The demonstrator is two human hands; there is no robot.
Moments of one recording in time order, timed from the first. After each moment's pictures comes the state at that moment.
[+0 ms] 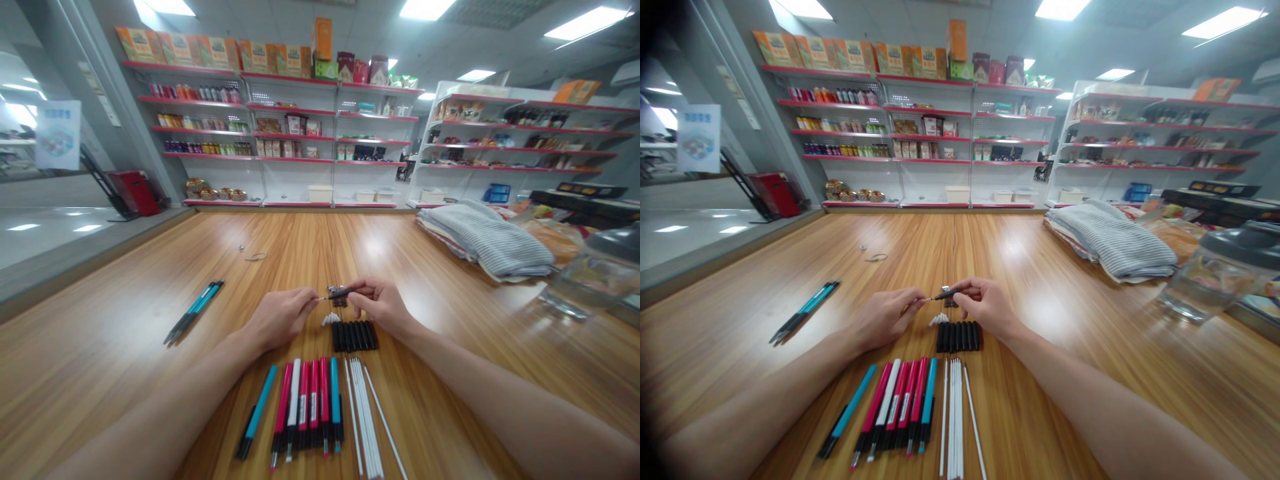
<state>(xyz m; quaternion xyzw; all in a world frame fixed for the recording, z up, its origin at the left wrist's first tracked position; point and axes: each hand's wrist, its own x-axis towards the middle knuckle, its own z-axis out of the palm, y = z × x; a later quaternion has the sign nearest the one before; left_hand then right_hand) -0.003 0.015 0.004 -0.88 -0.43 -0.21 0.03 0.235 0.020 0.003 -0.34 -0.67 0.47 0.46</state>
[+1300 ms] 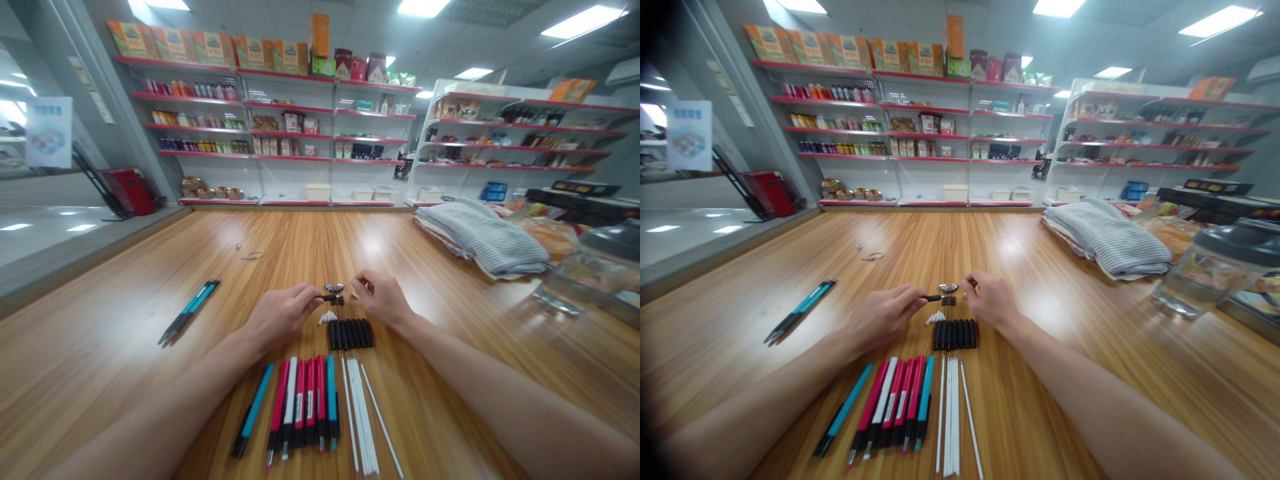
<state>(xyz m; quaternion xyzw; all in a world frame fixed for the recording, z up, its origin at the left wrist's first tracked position) 0.005 0.009 0.010 -0.88 -0.41 -0.22 0.08 0.249 0.033 0.003 -0.46 -0.79 0.05 0.40</state>
